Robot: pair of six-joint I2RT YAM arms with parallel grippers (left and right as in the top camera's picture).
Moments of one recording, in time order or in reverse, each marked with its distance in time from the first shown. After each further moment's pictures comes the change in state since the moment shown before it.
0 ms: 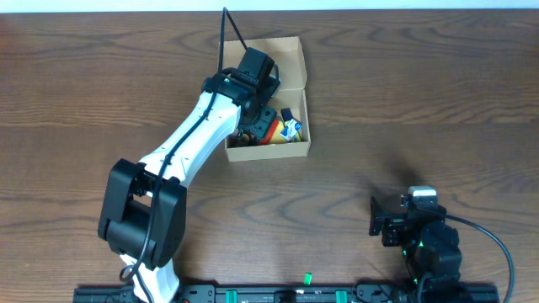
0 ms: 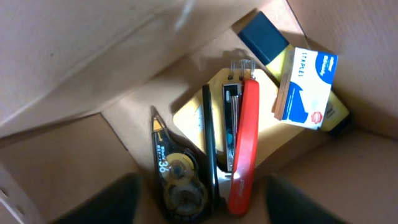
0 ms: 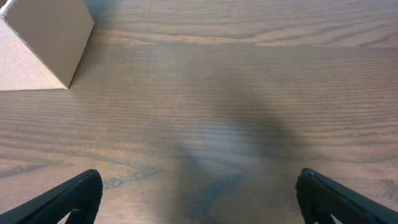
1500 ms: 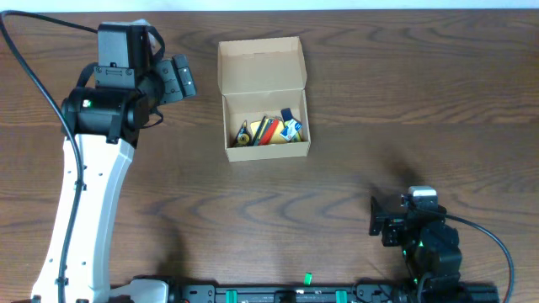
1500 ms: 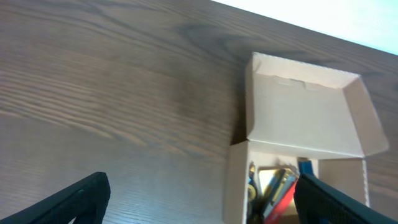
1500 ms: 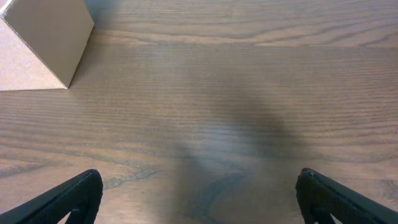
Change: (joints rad) left arm 0.353 -0.465 0.046 -0.101 -0.061 -0.368; right arm 0.000 0.000 0.000 0.000 0.000 0.000
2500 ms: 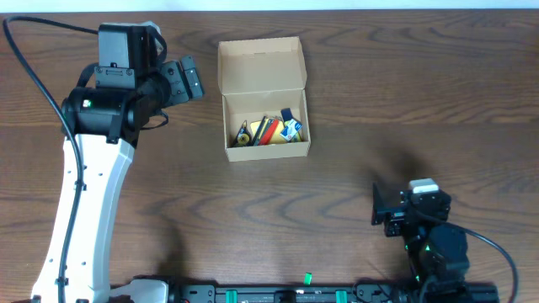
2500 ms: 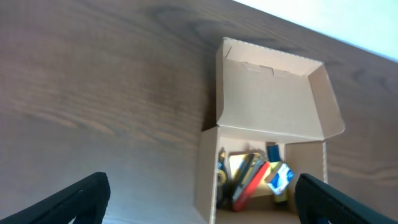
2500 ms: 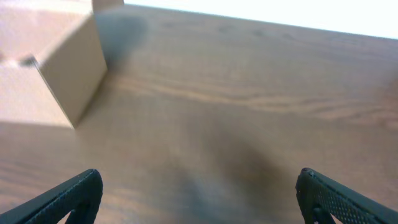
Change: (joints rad) left arm 0.001 0.000 0.000 -0.019 0.114 -0.061; right arm 0.000 0.002 0.008 0.204 -0.011 -0.125
